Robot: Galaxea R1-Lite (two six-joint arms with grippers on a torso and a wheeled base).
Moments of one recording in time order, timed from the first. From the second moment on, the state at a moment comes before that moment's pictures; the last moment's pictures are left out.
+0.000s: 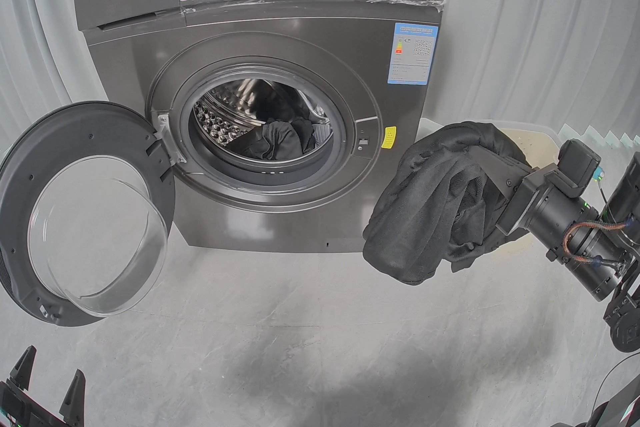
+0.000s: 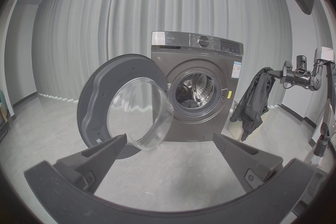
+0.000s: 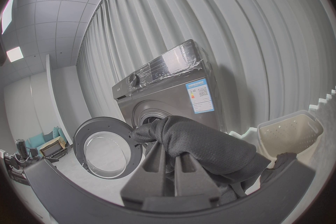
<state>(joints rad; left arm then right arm) 0.00 0.02 -0.02 0.00 0.00 -0.05 0.60 1.52 -0.47 -1.27 -0.03 0.16</state>
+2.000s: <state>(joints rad) 0.00 0.02 -0.02 0.00 0.00 0.00 0.74 1.56 -0.46 -1.27 -0.05 0.10</state>
